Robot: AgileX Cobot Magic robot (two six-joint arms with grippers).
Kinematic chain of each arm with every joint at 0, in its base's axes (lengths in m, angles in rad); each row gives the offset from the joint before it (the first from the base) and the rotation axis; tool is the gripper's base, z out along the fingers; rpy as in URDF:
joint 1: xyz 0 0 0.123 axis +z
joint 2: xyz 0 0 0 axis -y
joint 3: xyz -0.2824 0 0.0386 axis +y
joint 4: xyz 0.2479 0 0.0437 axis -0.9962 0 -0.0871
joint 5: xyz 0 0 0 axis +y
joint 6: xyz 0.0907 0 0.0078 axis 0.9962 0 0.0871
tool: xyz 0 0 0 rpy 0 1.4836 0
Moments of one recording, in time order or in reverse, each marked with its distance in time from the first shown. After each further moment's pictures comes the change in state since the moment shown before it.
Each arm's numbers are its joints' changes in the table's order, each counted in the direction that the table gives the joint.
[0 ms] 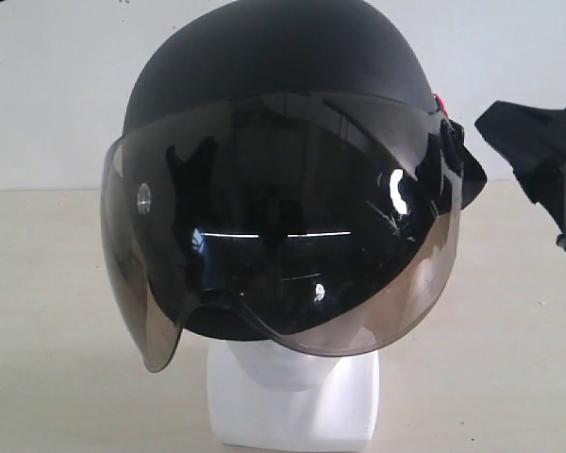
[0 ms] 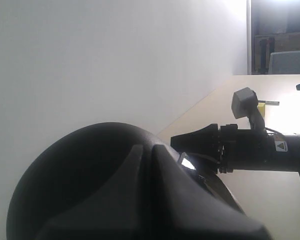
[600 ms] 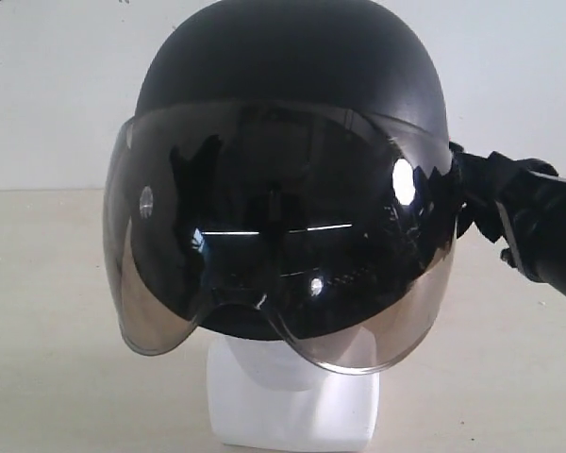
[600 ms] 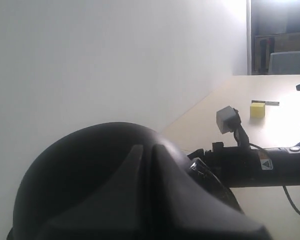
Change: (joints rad) left arm 0.000 0.000 0.000 0.000 0.000 0.000; right arm 0.004 -0.143 -0.003 0.090 -0.060 0.035
